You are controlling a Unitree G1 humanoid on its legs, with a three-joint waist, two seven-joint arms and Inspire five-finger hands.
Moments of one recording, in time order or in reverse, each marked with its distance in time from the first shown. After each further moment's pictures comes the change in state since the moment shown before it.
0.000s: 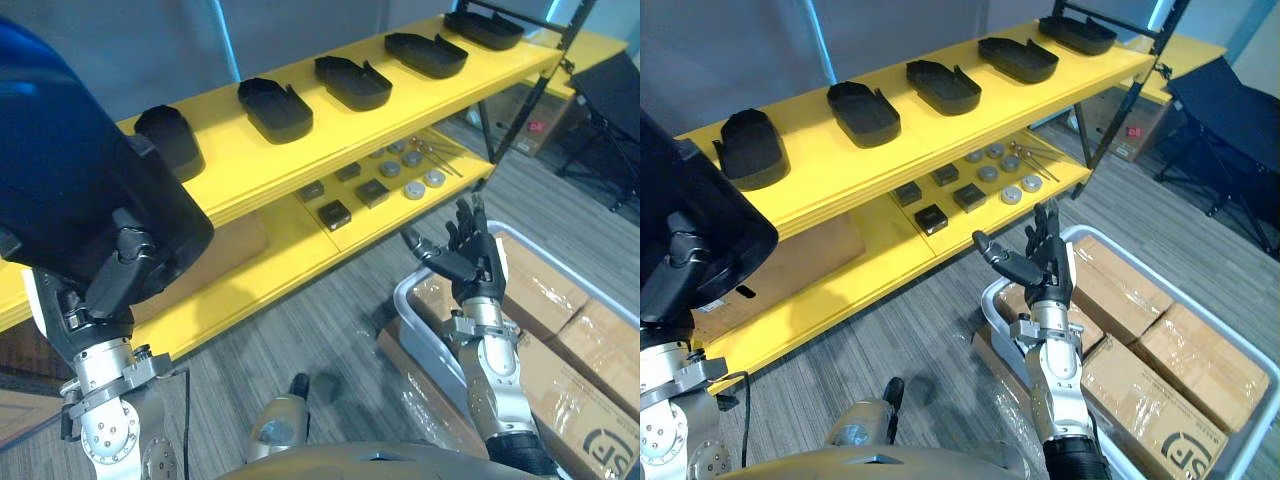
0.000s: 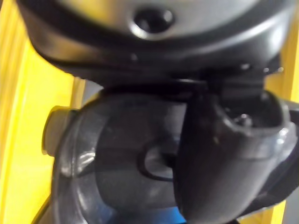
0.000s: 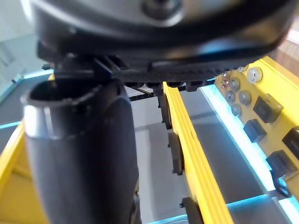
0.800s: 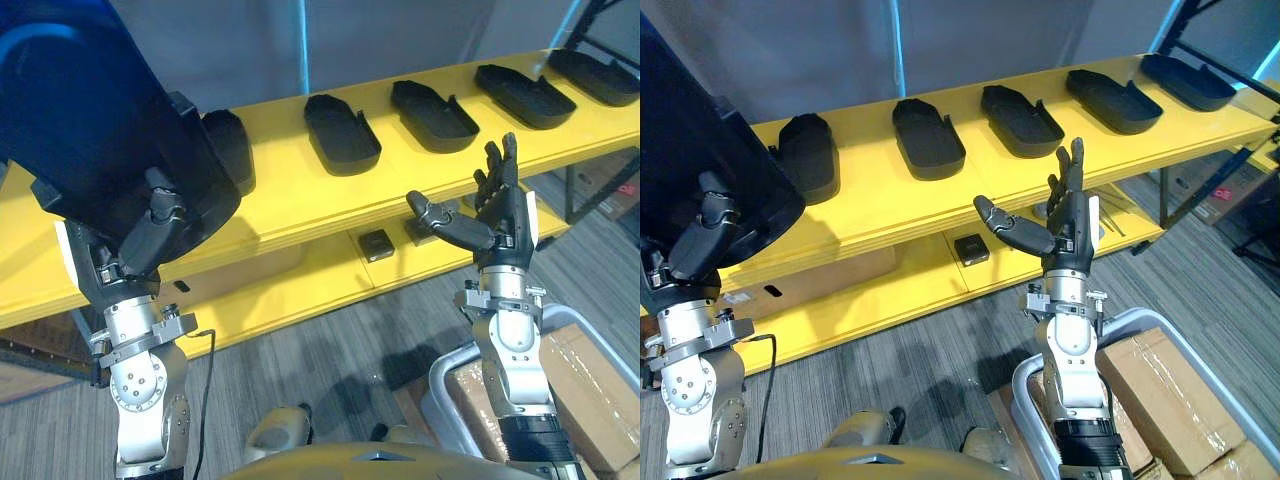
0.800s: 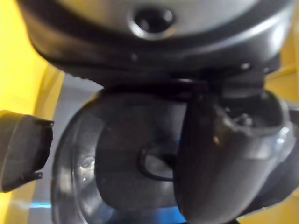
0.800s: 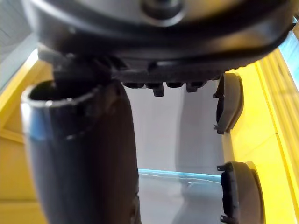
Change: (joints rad) left arm -0.170 0.103 -0.131 0.042 0.064 0.006 0.111; right arm -0.044 -0.049 -0.042 -0.203 -0.241 0.069 -0.090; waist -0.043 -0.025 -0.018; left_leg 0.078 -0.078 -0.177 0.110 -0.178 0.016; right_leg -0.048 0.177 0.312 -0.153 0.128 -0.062
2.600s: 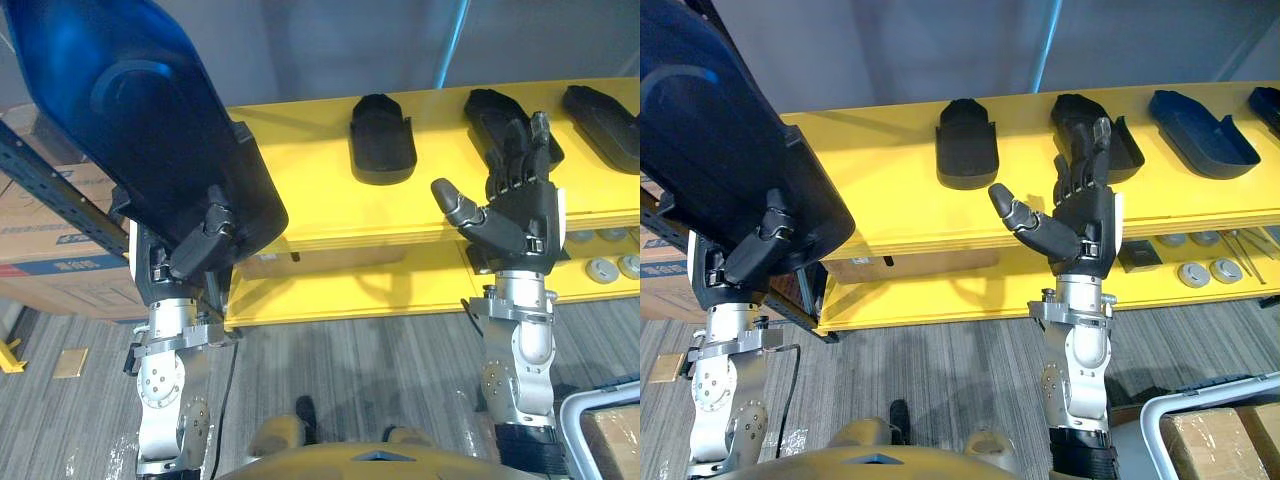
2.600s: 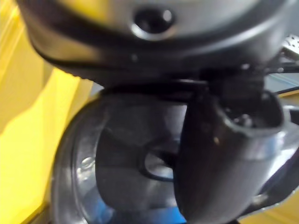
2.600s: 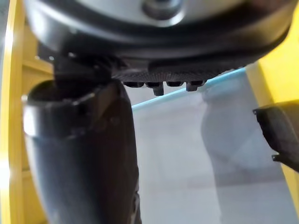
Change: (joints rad) left arm -0.018 -0.043 -0.082 0.069 -0.064 0.063 -0.233; right arm 0.005 0.066 -0.080 -0.082 0.209 -0.098 0.231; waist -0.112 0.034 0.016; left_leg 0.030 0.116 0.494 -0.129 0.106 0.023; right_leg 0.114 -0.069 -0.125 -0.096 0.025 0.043
